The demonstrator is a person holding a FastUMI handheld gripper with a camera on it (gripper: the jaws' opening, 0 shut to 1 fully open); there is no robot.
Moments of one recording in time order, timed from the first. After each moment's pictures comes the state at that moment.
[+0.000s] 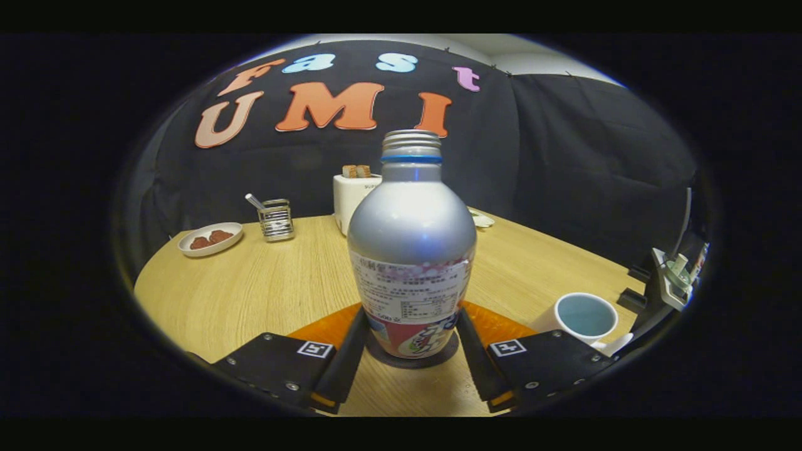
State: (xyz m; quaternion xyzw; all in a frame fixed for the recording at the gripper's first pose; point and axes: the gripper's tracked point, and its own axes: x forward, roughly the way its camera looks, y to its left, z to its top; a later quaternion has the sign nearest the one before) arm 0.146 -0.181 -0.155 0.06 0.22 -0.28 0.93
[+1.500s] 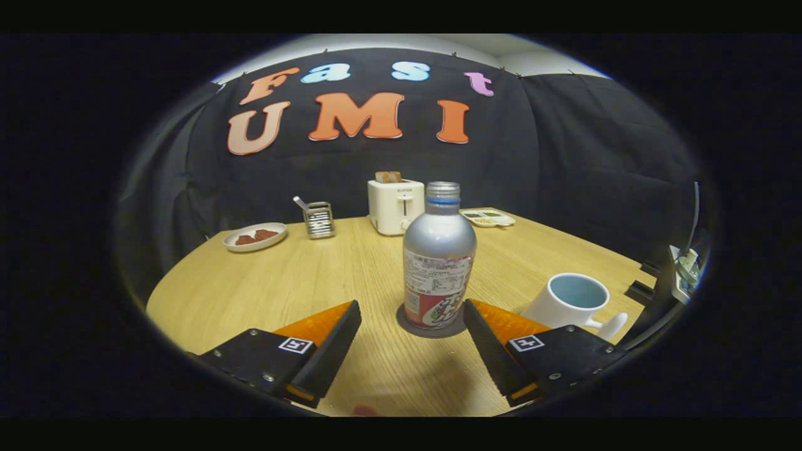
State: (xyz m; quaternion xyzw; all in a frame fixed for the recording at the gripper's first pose) arm 0.095 -0.125 -0.116 0.08 0.18 -0.20 0.96
